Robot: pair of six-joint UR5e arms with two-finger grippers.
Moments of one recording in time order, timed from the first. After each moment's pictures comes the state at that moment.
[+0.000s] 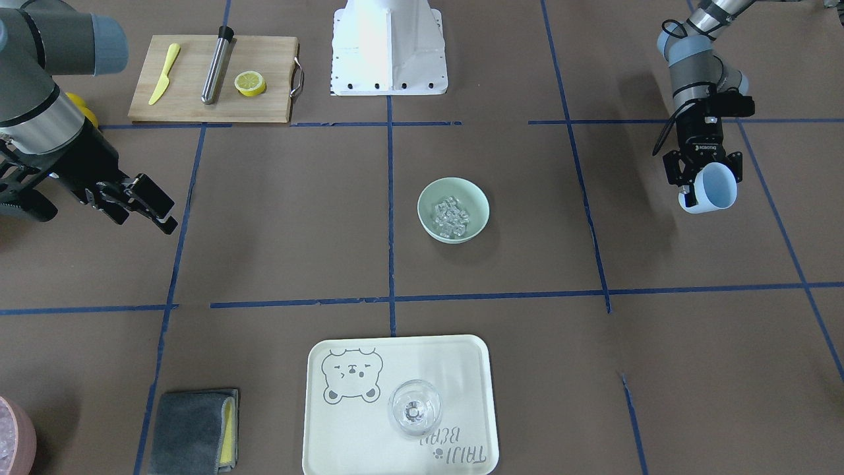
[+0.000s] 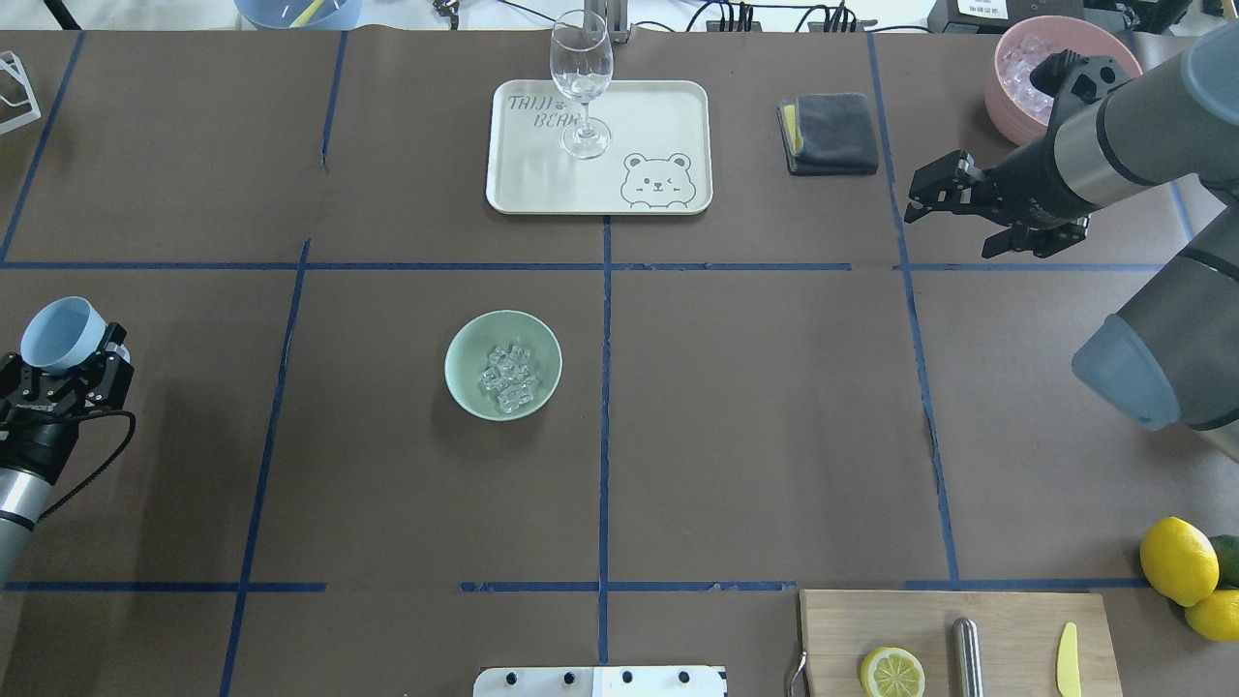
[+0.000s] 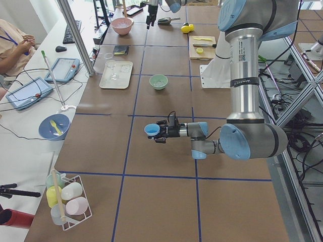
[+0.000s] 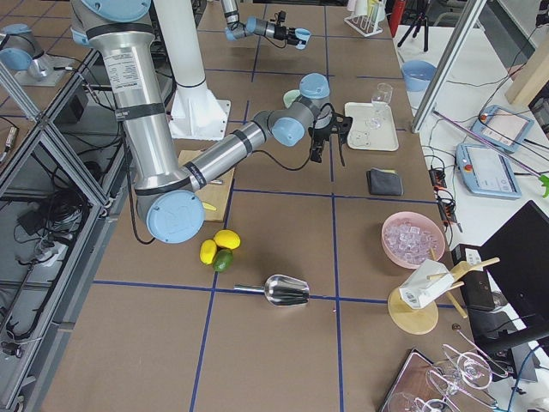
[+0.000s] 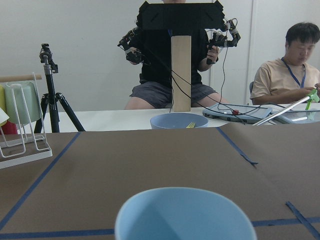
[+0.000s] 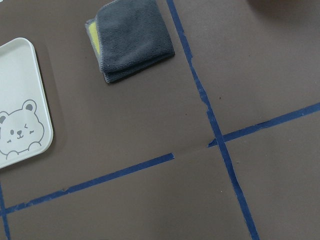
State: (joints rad) left arm -0.28 -1.44 -1.35 -3.21 -0.45 -1.07; right arm 0.96 -1.33 1.90 -1.31 2.13 1.30
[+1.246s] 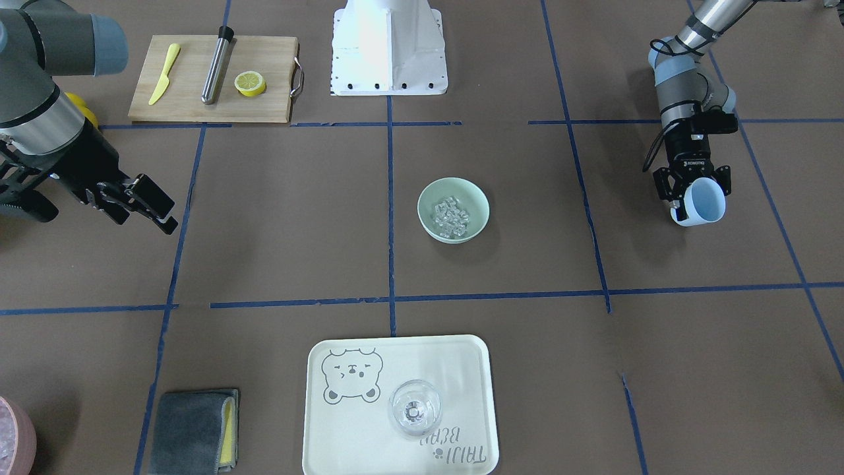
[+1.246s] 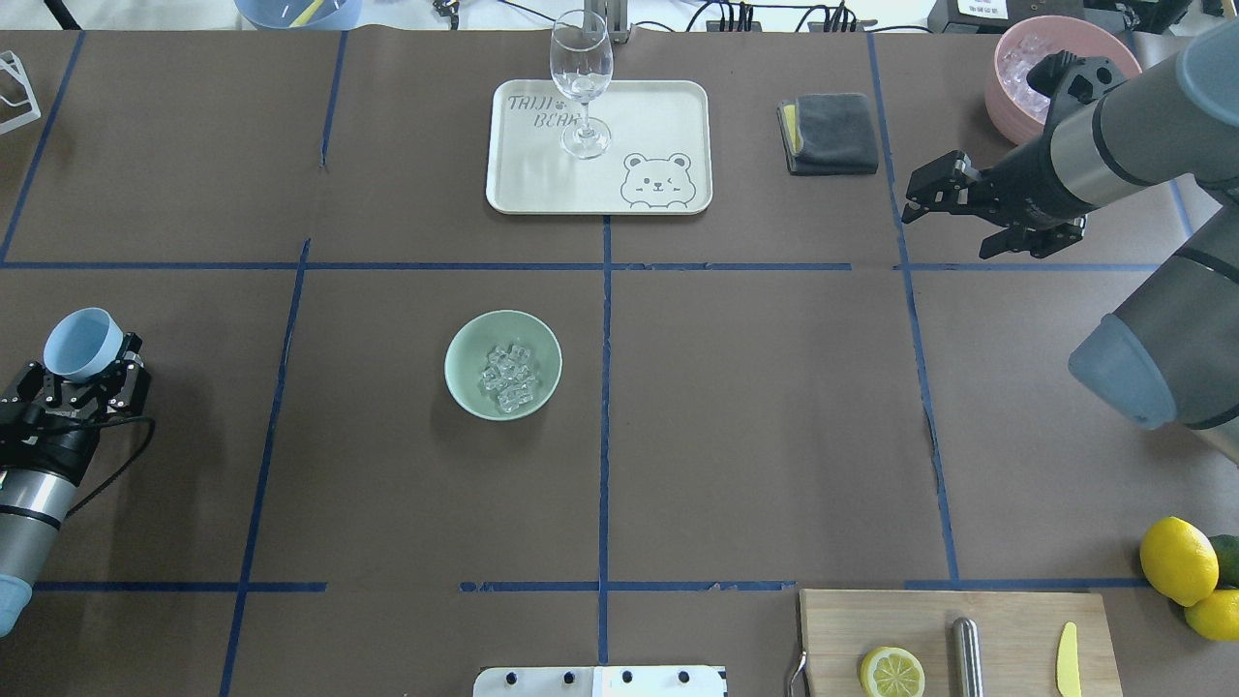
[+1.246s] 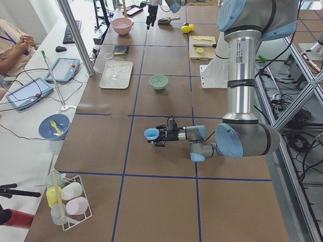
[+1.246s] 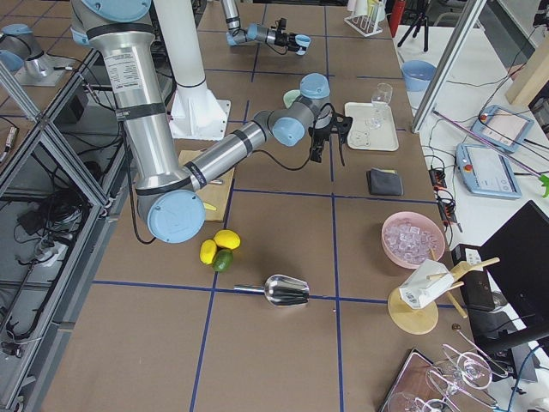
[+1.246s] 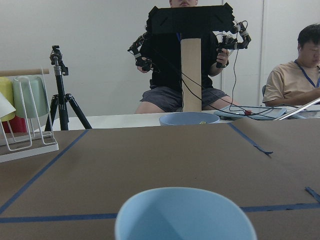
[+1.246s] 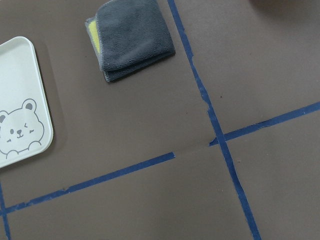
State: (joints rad) left arm -0.27 -1.48 -1.24 -3.20 -0.45 -1.07; right arm 0.96 -1.33 1.90 -1.31 2.14 1.31
